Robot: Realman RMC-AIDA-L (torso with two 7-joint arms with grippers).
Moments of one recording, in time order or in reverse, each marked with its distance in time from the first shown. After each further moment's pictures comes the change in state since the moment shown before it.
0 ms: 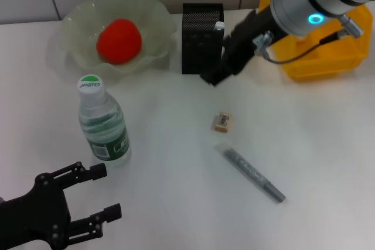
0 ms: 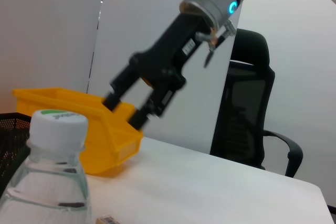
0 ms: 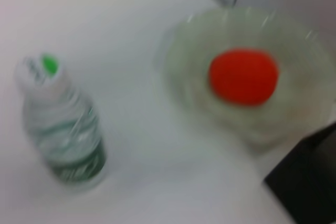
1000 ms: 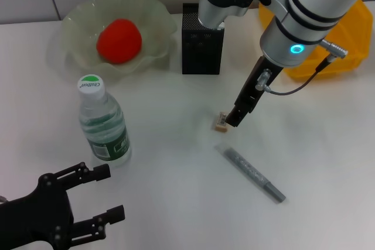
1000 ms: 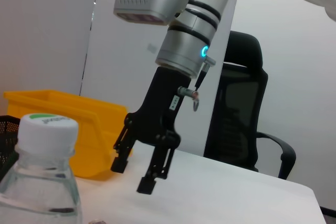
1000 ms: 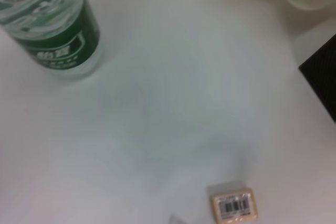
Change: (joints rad) left arm -0.008 -0.001 0.002 -0.006 0.004 0.011 0.000; right arm 0.178 0.000 -0.016 0.437 -0.104 0.026 -0.041
